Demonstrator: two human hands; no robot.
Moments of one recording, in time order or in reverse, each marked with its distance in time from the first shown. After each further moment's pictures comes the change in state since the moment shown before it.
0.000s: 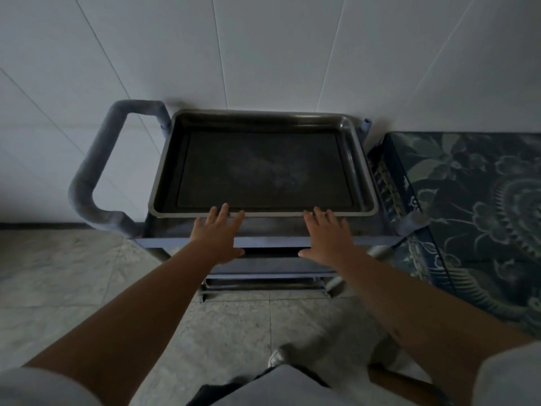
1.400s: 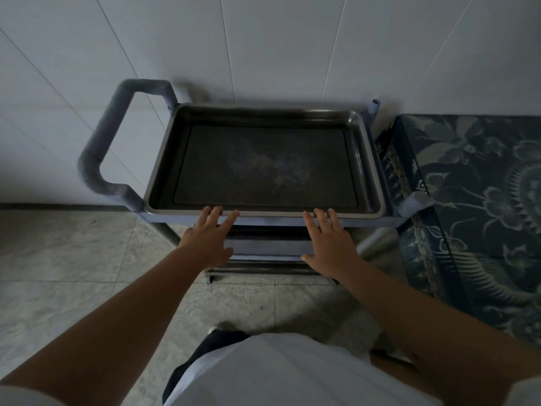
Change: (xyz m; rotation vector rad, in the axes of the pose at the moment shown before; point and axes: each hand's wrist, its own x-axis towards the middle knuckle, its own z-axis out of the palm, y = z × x) left_hand -0.052 0.007 0.044 -0.136 0.058 -0.053; right_hand -0.052 0.009 0.046 0.023 0.092 -0.119
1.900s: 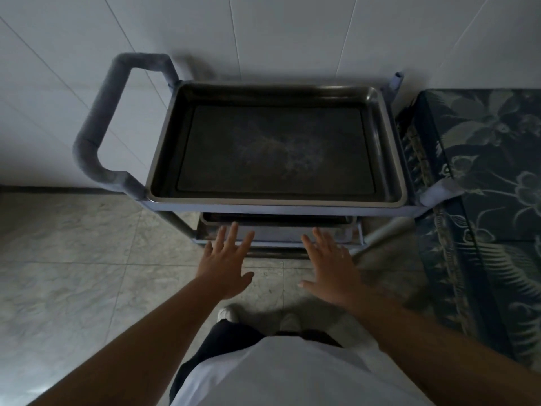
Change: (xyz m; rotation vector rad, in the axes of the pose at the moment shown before) left_hand -0.033 0.023 0.064 0.017 -0.074 0.050; right_hand -0.026 -0.018 0.068 0.077 -0.175 -0.054
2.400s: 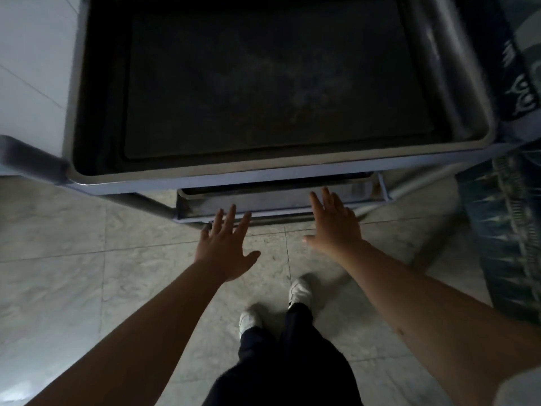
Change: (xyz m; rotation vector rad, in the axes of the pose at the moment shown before) left_hand 0.093 -0.045 0.109 -0.017 -0.133 0.070; right_hand 0.110 -0.006 0.089 0.052 -0.062 0.266
